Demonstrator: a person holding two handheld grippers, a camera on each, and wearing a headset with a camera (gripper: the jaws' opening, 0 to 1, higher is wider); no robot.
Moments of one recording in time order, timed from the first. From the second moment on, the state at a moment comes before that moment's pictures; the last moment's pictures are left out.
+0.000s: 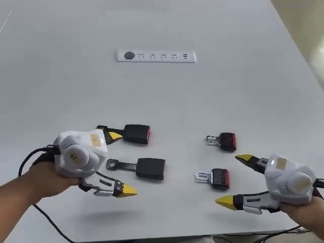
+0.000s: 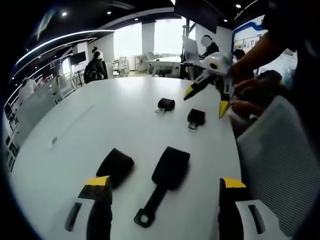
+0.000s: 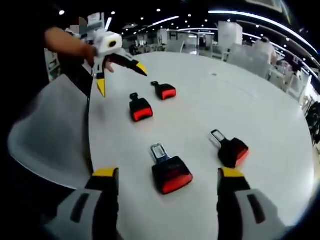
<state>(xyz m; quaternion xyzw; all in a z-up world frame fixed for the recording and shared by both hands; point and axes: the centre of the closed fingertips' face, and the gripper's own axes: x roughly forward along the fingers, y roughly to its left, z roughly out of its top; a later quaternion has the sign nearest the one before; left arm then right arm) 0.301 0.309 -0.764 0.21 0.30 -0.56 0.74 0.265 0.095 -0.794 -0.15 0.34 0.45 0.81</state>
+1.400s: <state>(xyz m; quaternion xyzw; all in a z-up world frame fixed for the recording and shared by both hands) 0.308 0.274 -0.828 0.29 0.31 -0.63 0.65 0.273 0.098 -0.824 -0.16 0.36 0.52 0.75</state>
